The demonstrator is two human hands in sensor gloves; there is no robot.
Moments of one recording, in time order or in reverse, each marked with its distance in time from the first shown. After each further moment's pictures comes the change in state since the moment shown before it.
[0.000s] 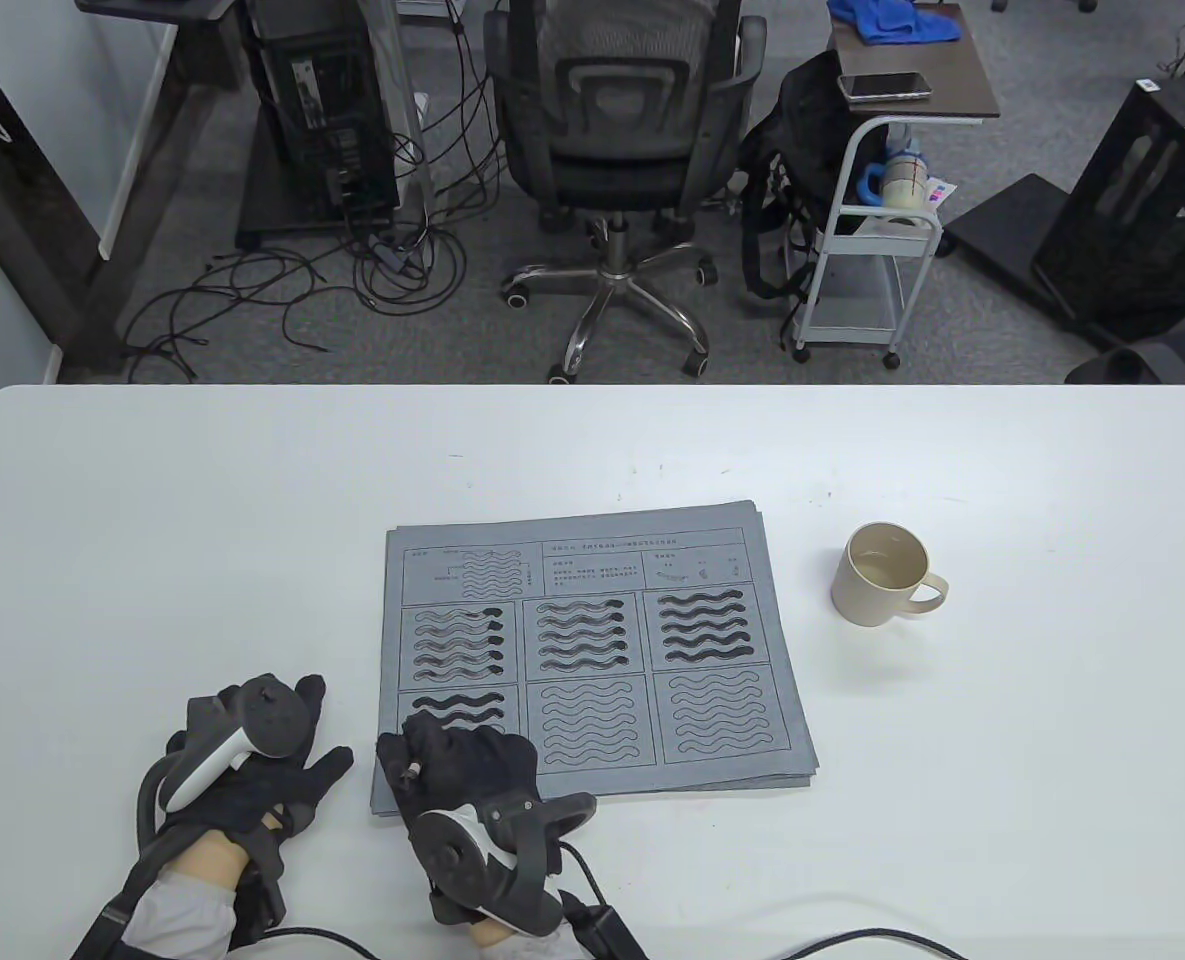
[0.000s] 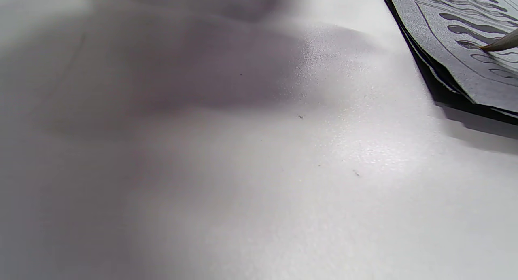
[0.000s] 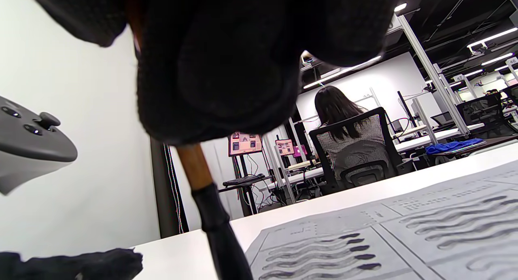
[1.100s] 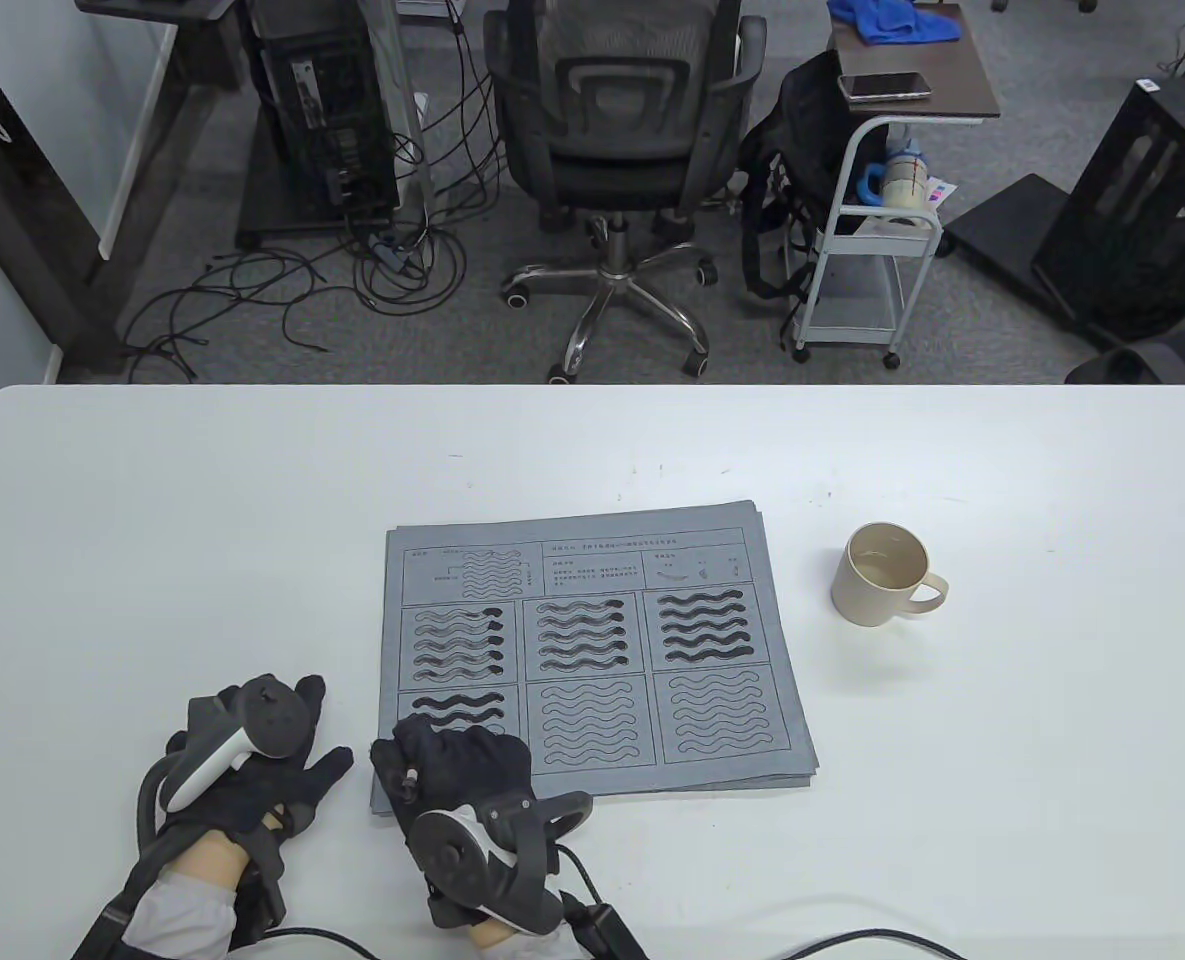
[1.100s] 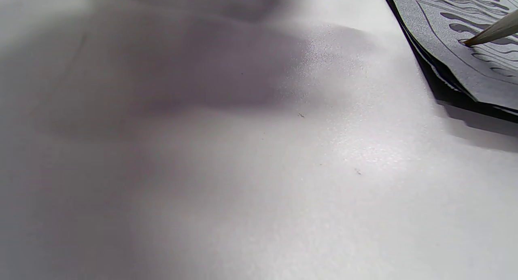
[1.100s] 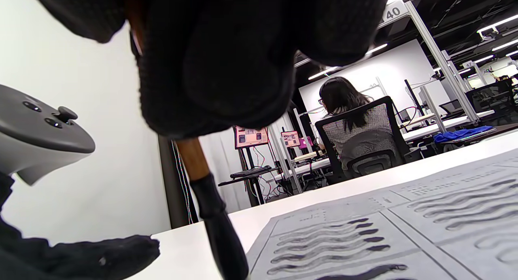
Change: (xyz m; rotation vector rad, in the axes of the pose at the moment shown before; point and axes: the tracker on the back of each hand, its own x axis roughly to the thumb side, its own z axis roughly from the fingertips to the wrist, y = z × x) left_hand 0.000 0.000 0.001 -0.001 0.003 -0.003; right_hand 0.001 0.001 0.001 0.033 -0.012 -0.028
